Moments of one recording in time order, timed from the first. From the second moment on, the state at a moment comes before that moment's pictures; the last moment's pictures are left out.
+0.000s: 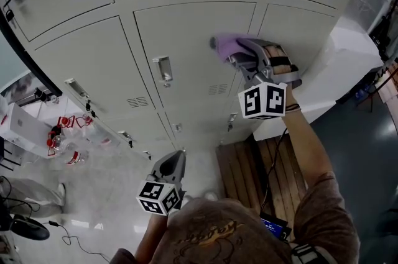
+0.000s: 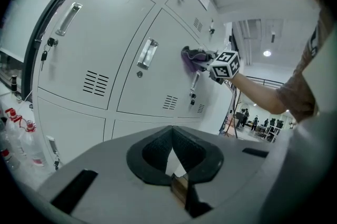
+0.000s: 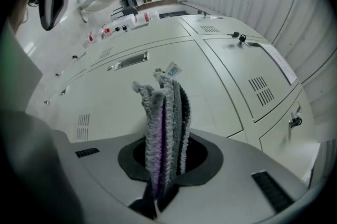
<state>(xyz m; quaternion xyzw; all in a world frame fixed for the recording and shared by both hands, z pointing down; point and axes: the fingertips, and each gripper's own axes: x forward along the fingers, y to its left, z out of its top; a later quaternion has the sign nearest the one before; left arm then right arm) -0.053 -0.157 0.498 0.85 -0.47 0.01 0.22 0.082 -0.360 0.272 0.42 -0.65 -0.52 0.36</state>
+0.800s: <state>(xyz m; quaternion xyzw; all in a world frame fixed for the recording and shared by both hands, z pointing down) -0.054 -0.153 0.500 0.85 -0.48 0.01 0.22 0.063 -0.359 0.422 0.36 -0.71 -0.42 0.43</state>
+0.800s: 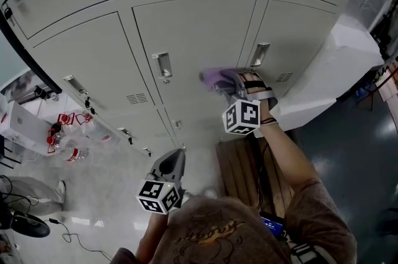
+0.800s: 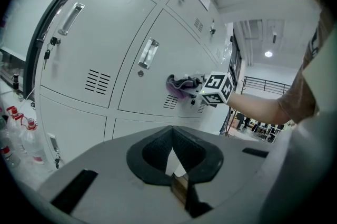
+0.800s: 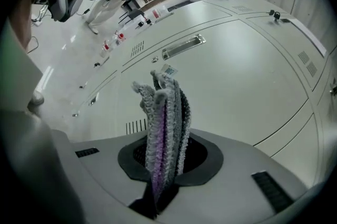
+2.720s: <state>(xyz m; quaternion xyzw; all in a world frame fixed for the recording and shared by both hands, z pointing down) -0.072 -0.139 0.484 0.85 -0.49 -0.01 0.20 0.045 -0.283 0.425 0.35 -0.84 -0.23 0.35</state>
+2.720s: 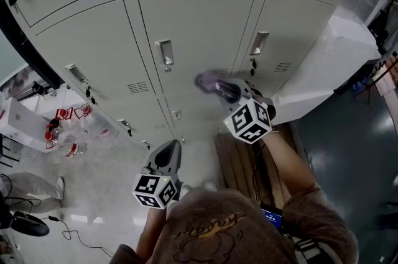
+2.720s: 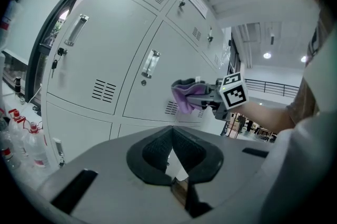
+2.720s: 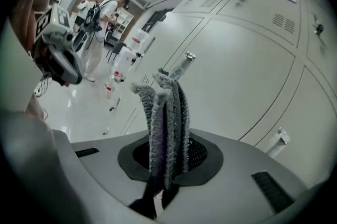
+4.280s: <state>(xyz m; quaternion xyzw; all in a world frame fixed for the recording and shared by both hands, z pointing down) -0.110 -0.160 0.476 0.83 -0.55 -0.02 0.14 0.062 -0.179 0.498 0.44 -0.89 0.11 0.04</state>
